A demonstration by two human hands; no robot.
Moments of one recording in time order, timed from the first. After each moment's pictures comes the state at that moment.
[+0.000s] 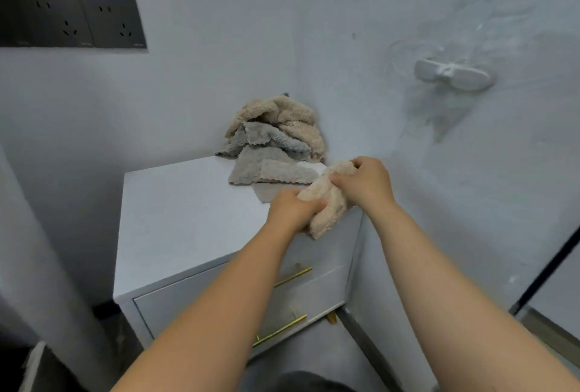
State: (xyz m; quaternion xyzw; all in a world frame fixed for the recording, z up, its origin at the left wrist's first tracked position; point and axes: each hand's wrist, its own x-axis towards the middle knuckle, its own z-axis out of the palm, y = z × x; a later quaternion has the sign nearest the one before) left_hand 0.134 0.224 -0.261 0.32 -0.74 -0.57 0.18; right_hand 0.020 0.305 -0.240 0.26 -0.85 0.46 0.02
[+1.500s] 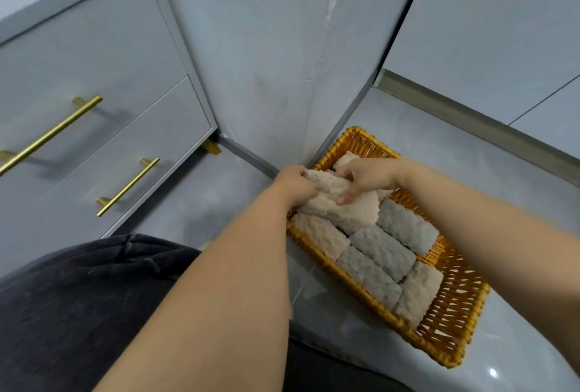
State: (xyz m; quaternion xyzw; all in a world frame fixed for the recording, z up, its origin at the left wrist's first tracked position) left_hand 0.094 0.471 -0.498 0.20 -0.81 -0.48 -0.26; right_hand 0.012 0.634 -0.496 0.20 -0.82 0.19 -0.50
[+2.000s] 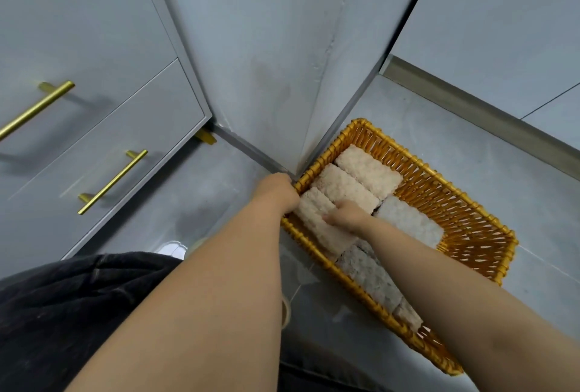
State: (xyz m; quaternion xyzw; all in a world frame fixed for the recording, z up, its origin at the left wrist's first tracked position) left_hand 0.090 0.452 -0.538 0.17 -0.90 -0.27 -0.30; right_hand 0.064 0.625 -0.622 -0.05 -0.87 0.25 -0.43
